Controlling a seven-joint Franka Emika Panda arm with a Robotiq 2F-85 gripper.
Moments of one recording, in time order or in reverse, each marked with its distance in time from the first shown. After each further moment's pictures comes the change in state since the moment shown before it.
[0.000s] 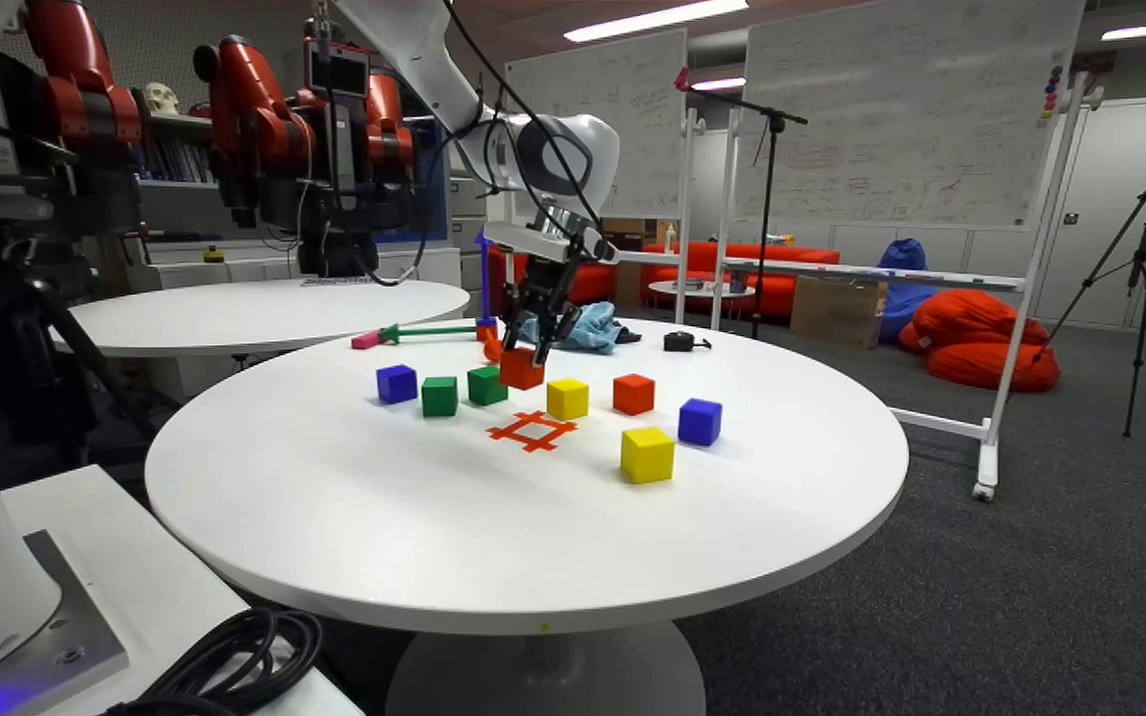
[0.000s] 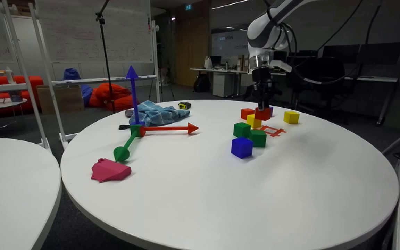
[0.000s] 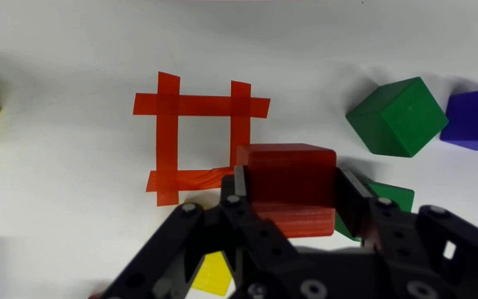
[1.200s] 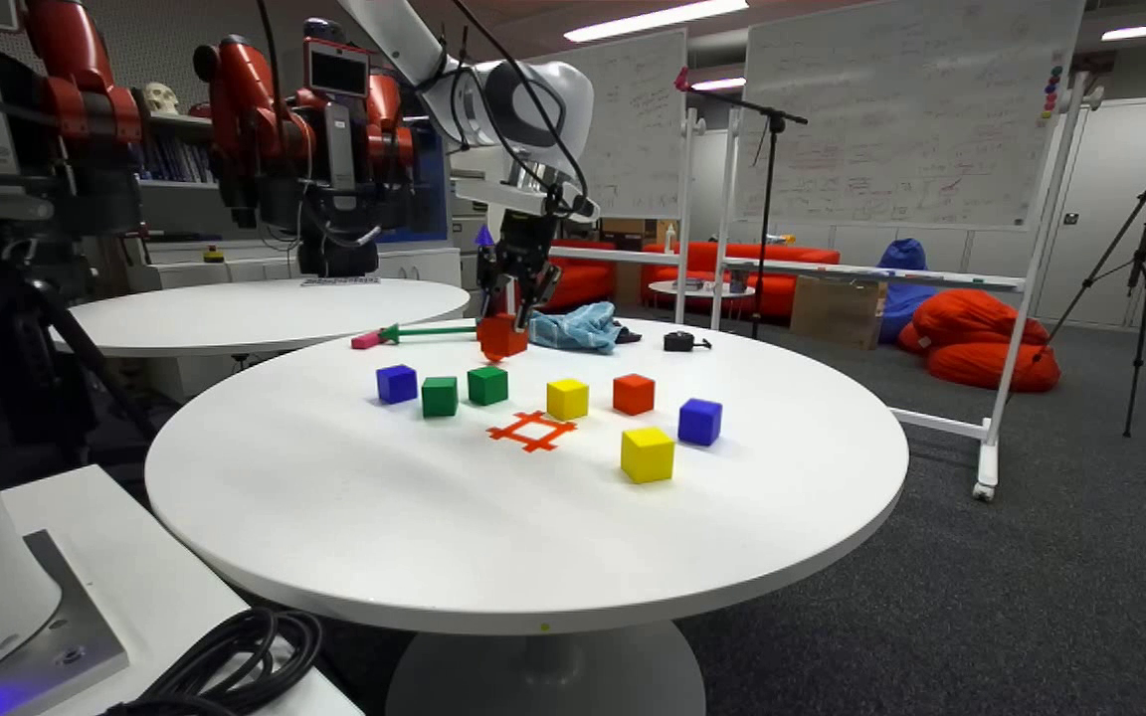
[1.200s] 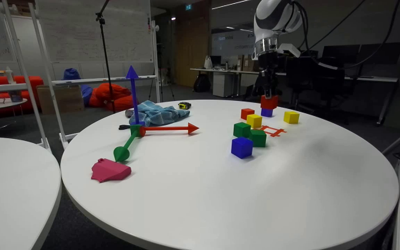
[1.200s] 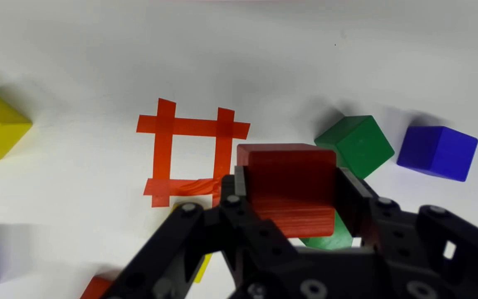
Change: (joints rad) arm 0.023 -0.186 0.000 -0.144 -0.033 -0.004 -0.012
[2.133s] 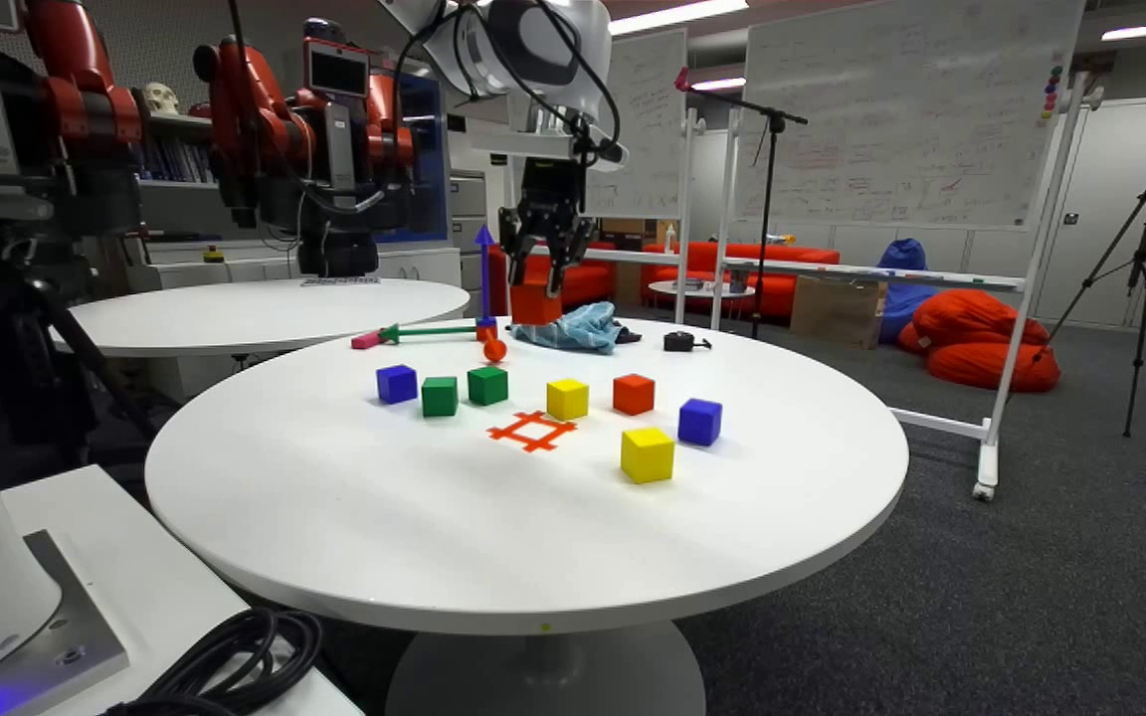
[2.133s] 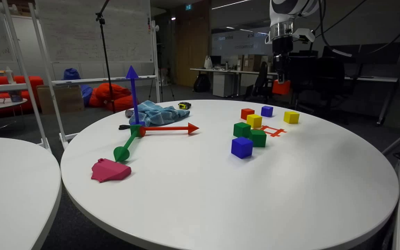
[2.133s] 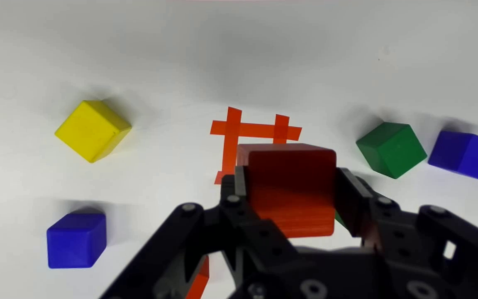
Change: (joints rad) arm -0.061 -0.134 -0.033 -0.045 -0.072 -0.001 -0.058
